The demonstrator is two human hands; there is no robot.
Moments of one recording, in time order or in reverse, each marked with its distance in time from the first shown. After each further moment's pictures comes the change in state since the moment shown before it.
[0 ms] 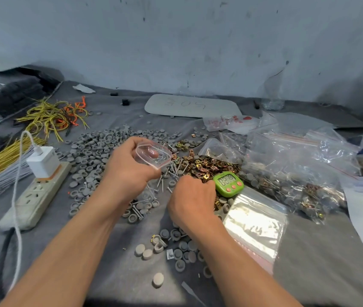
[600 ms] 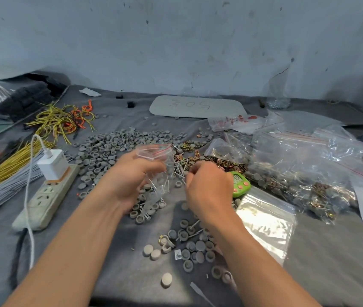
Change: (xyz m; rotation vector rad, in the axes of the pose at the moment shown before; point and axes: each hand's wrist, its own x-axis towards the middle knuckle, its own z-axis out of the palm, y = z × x) left_hand 0.012 -0.006 -0.008 -0.308 -0.153 -0.228; right_hand -0.002 0.008 -0.020 0.333 0.250 0.071
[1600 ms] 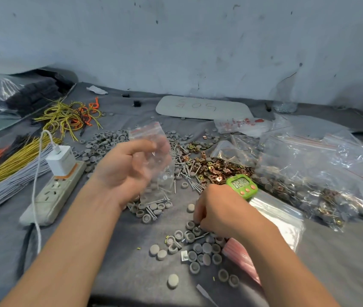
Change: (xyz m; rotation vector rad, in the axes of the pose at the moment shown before) left_hand -0.010 0.023 -0.014 -0.671 -0.149 -0.094; right_hand -0.010 0.023 -0.029 -0.263 -0.558 -0.276
